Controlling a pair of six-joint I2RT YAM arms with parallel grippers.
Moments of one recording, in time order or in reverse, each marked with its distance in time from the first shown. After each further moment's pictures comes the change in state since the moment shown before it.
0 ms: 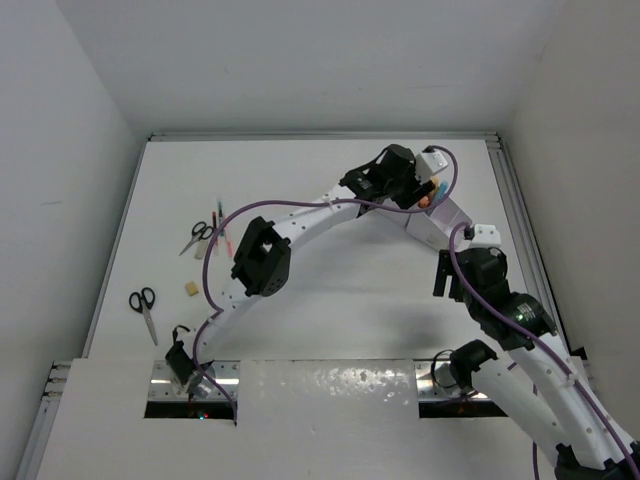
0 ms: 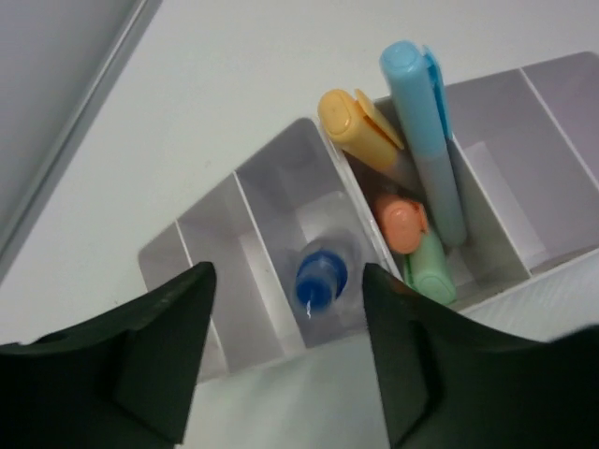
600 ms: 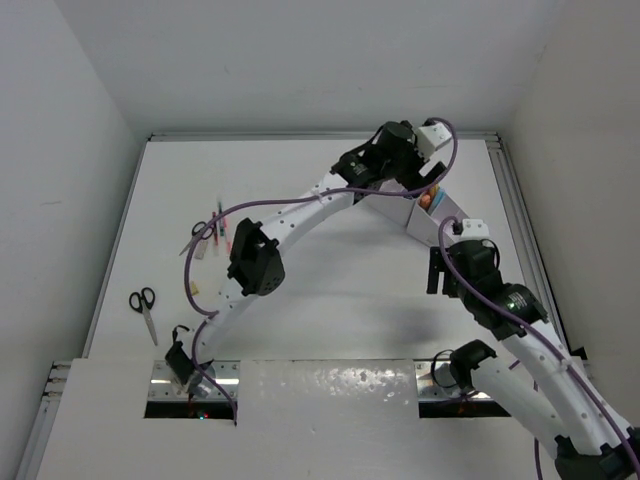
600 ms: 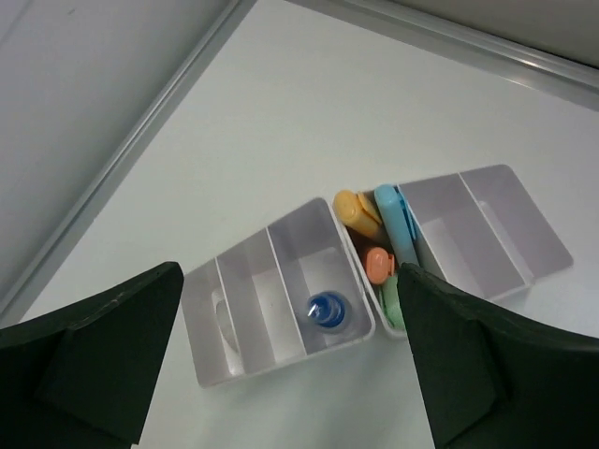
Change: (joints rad) left arm 0.018 -0.019 0.161 -0.047 0.024 -0.083; right arm 0.000 0.068 0.008 0.041 -0.062 -0.028
